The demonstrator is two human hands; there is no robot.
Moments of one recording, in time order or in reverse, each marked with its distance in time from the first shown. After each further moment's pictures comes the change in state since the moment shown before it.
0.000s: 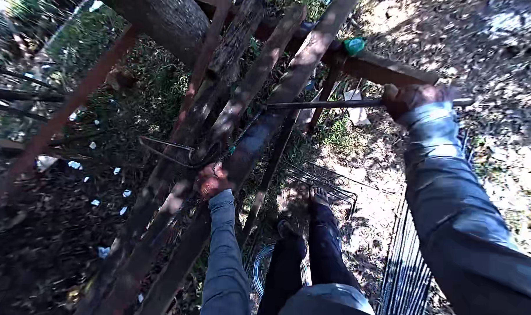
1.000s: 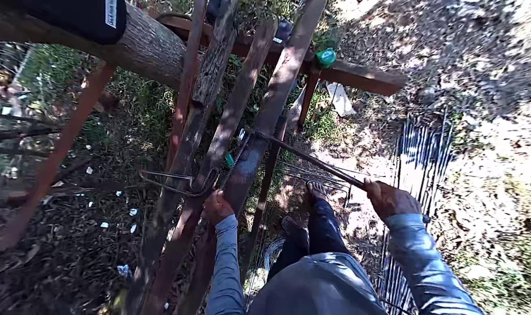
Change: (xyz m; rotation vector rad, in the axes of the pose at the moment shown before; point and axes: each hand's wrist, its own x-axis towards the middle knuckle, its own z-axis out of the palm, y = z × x) left_hand 0.000 -0.001 0.003 -0.037 -0.018 0.117; right_hand -0.197 0.022 0.006 0.162 -0.363 0.273
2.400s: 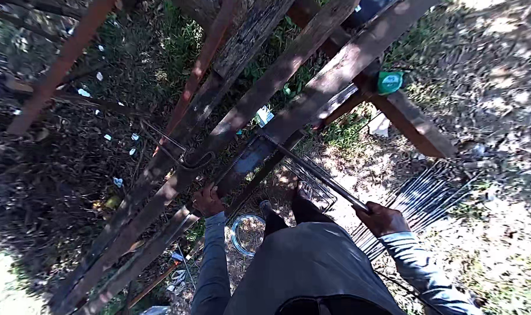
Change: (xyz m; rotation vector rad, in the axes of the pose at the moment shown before) left_hand -0.045 0.042 -0.017 0.050 0.038 -0.228; right_hand 0.161 -0.010 -0.075 -0.283 -0.463 -0.304
